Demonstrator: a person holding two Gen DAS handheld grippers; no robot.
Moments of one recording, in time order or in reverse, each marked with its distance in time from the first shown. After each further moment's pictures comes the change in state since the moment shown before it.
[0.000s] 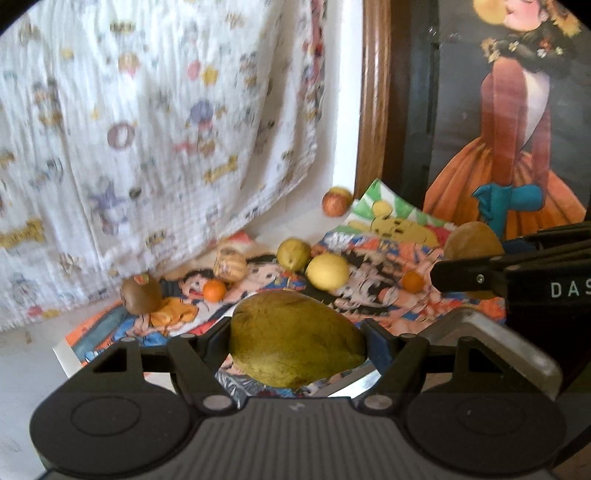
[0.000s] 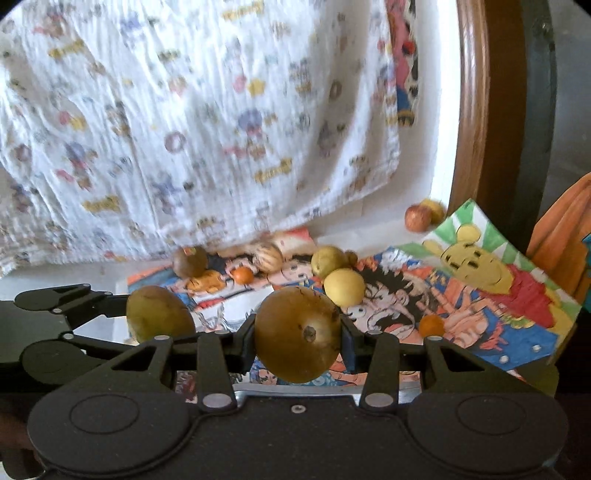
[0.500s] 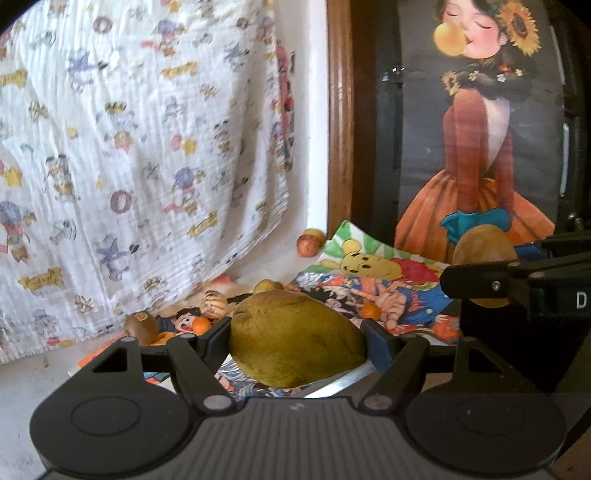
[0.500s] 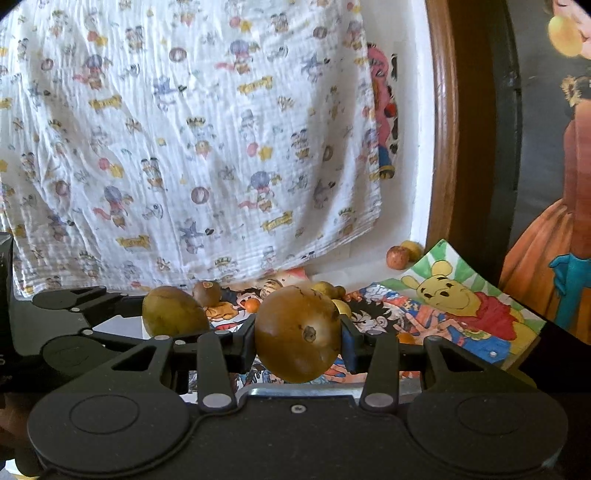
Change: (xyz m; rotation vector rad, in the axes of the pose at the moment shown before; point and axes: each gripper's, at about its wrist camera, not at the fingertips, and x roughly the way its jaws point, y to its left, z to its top) left arm -0.080 -0.043 0.008 0.048 -0.118 -0.030; right arm -0.113 0.008 -0.017 0.000 -0.144 -0.024
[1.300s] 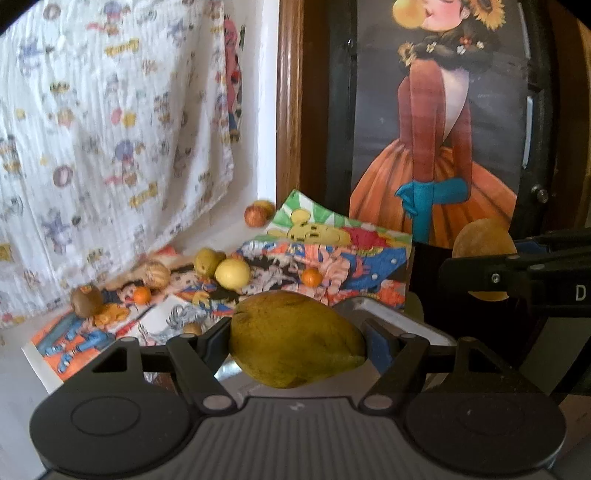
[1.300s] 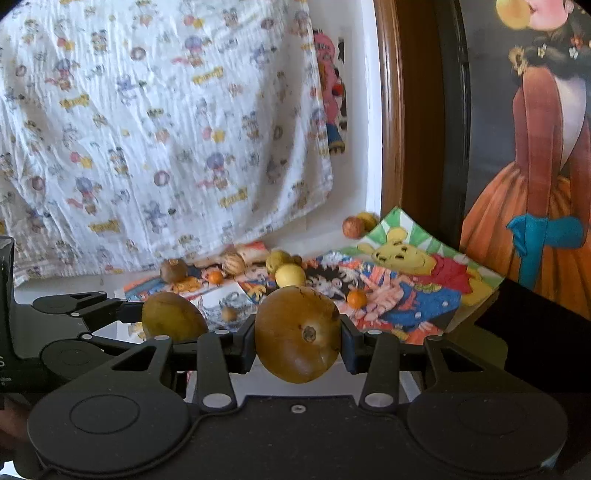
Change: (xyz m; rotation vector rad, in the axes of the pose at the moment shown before) left arm 0.012 -0.051 -0.032 0.018 0.092 -0.107; right arm -0.033 -0.040 -0.045 0.074 0.051 -0.085
